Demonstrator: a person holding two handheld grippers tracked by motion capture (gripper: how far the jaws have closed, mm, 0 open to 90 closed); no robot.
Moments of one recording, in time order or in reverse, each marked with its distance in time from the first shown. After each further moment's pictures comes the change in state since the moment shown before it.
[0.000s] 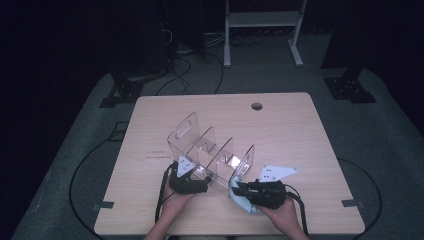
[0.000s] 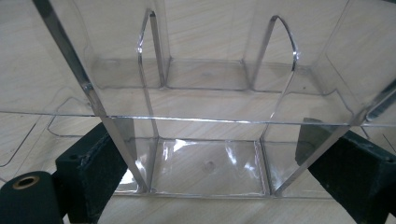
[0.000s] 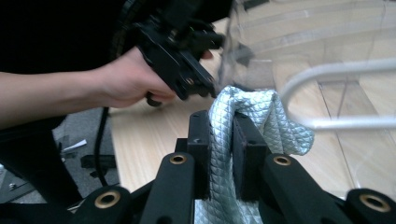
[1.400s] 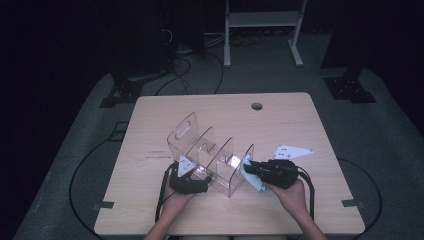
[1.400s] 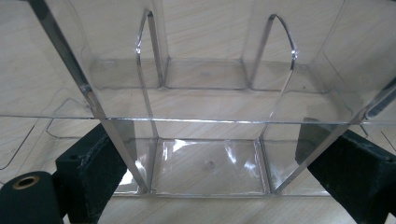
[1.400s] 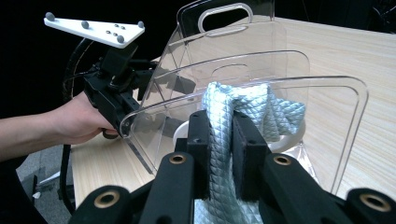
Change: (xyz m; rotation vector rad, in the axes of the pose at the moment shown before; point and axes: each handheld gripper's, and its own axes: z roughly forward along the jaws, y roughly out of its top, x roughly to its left) left arm -0.001 0.001 0.001 0.007 0.007 0.002; right arm -0.044 0.020 -0.022 -0.064 -0.099 0.073
